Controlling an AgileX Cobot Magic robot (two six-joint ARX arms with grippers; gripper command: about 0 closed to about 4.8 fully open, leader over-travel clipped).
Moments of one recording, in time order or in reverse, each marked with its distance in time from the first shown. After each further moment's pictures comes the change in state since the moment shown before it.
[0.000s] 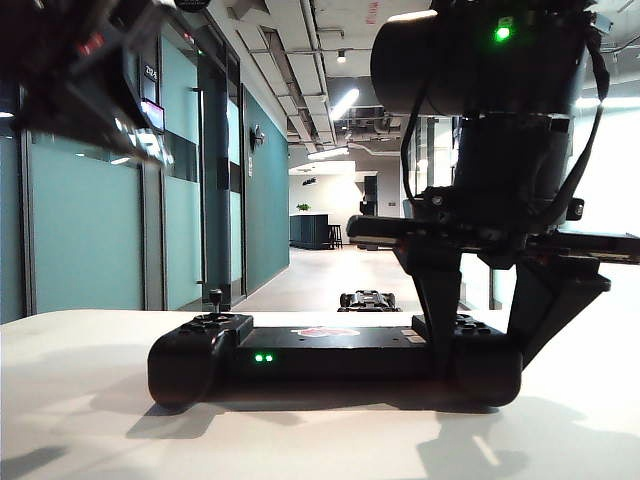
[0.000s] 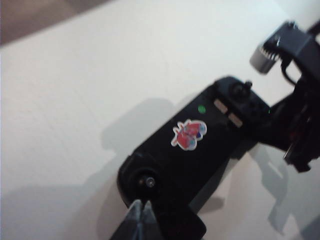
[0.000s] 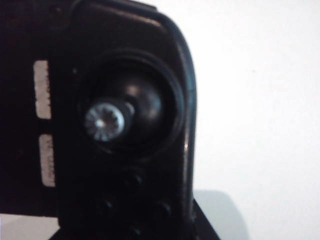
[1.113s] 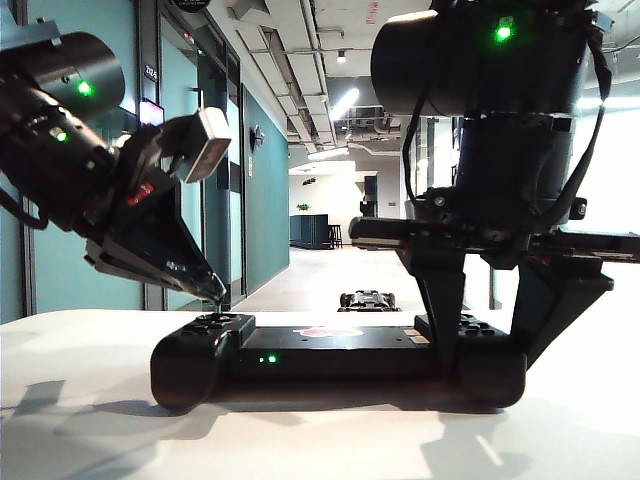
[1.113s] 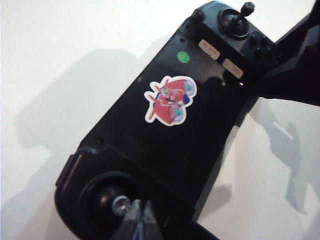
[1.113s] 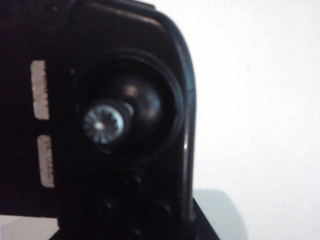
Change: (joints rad) left arm -0.048 0.302 -0.107 0.241 0.156 0.126; right arm 0.002 -0.001 0.000 -0.008 0.008 0.003
